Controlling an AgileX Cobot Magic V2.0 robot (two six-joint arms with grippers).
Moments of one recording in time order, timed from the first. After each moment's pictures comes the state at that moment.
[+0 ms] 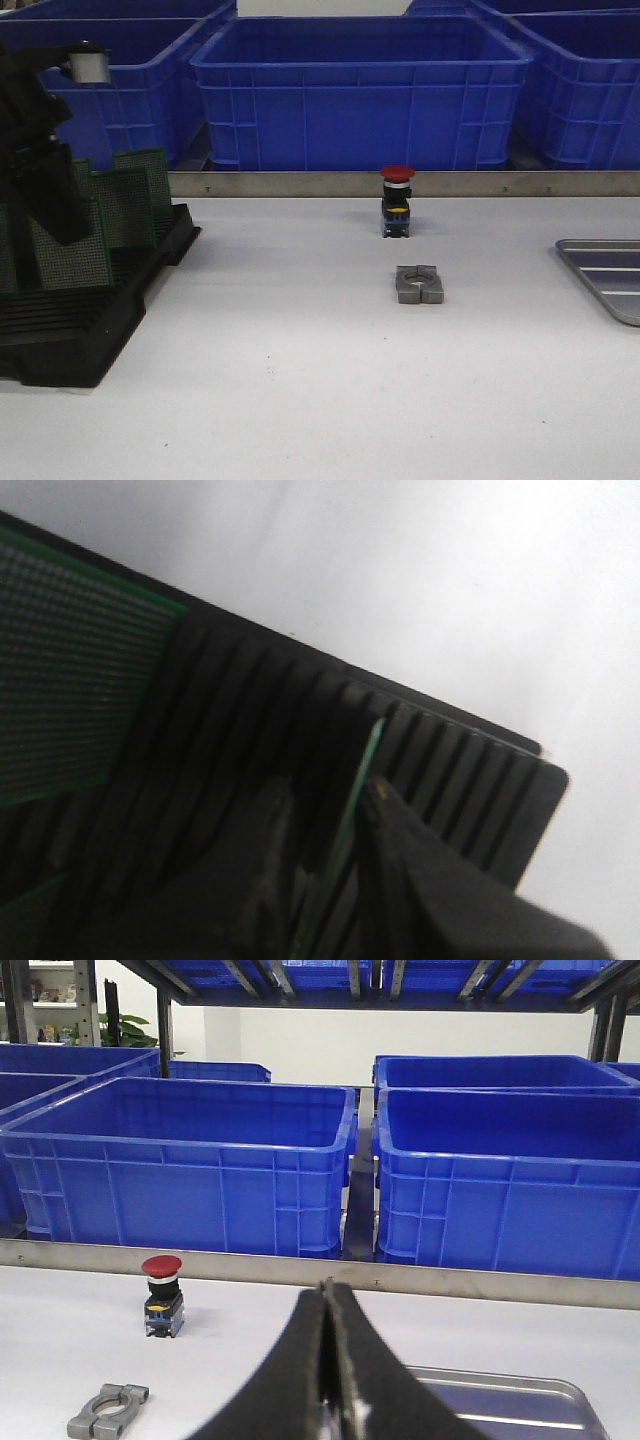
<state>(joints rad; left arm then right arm) -0.06 1.98 -1.53 -0.46 1.23 1.29 0.05 -0.01 0.02 -0.03 -0.10 0.05</state>
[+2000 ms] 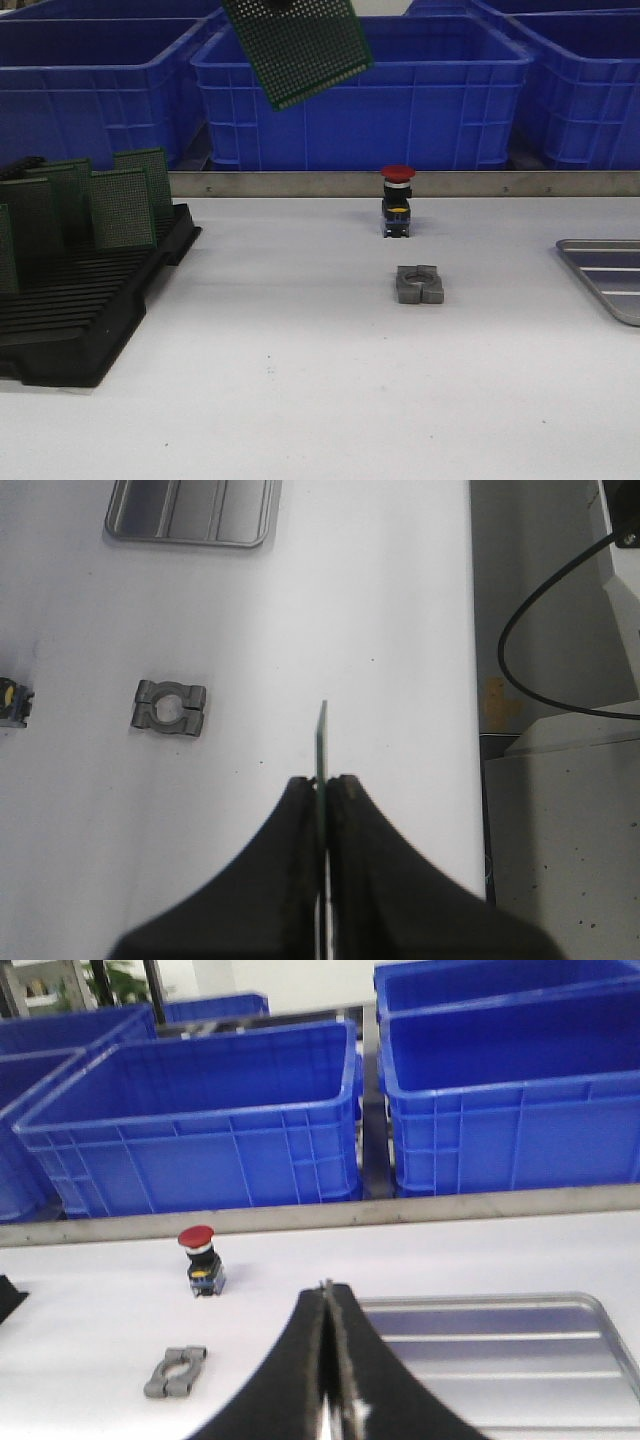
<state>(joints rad) -0.49 1.64 -1.60 -0.66 1.24 1.13 0.05 0.10 -0.31 0.02 0.35 0.15</state>
